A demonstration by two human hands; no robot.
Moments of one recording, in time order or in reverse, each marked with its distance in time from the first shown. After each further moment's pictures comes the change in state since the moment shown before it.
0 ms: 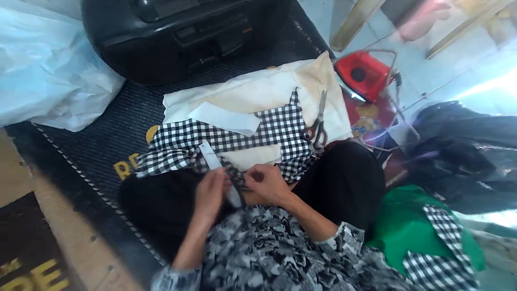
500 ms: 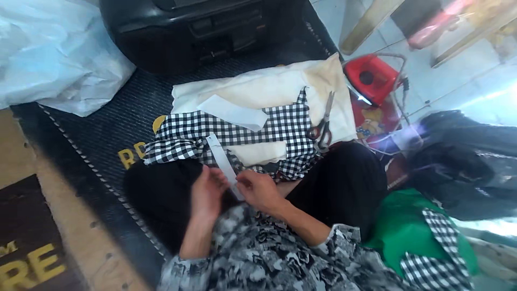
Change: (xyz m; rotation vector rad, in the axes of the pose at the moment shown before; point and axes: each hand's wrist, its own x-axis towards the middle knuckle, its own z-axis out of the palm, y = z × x) left_hand -0.011 -0.007 -0.003 -0.764 0.199 -0.171; right_hand -0.009 -0.001 0.039 -0.239 -0.117 -0.111
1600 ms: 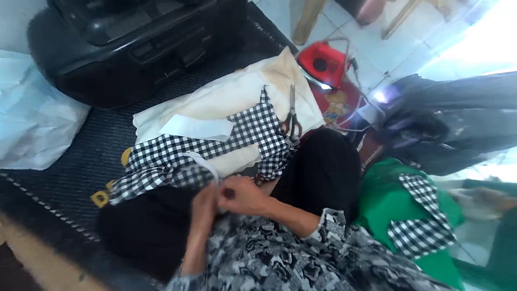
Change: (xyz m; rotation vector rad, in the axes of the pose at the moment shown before) left_hand 0.010 -0.035 0.010 0.677 -0.259 0.237; right_hand -0.010 -0.002 -0.029 0.201 0.096 -0.136
